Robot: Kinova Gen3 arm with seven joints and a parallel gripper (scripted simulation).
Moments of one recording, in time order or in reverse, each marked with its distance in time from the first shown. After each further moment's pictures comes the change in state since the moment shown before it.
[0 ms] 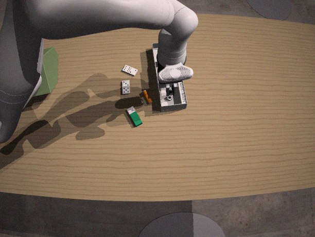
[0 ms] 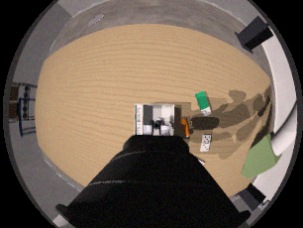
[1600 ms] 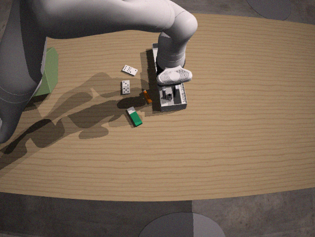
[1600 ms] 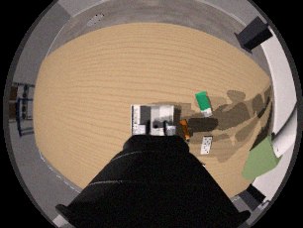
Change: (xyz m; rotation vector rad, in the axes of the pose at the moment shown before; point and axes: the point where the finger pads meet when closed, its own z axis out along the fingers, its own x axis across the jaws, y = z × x) arm 0.004 -0.003 0.012 0.007 0.011 0.000
